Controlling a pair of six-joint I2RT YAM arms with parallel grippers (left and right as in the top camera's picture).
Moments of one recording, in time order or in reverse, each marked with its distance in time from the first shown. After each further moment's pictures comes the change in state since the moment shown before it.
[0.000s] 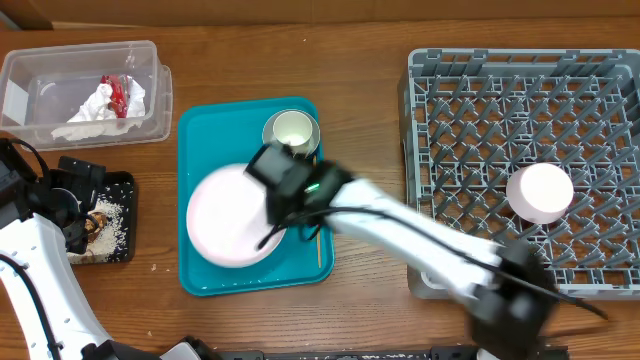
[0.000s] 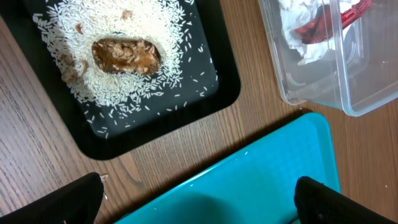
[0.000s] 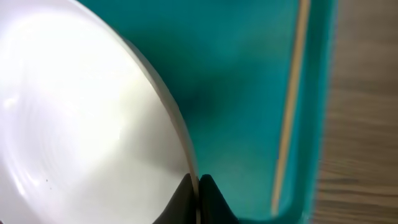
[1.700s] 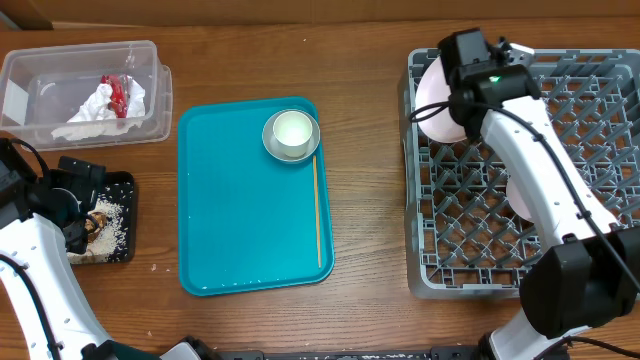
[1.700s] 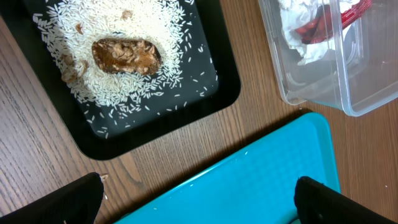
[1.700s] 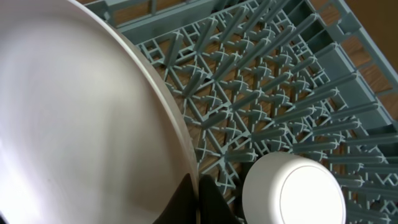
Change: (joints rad) left arm 0.000 0.000 0.000 0.000 0.000 0.000; right arm -0.683 -0.066 0.033 -0.124 0.659 -0.220
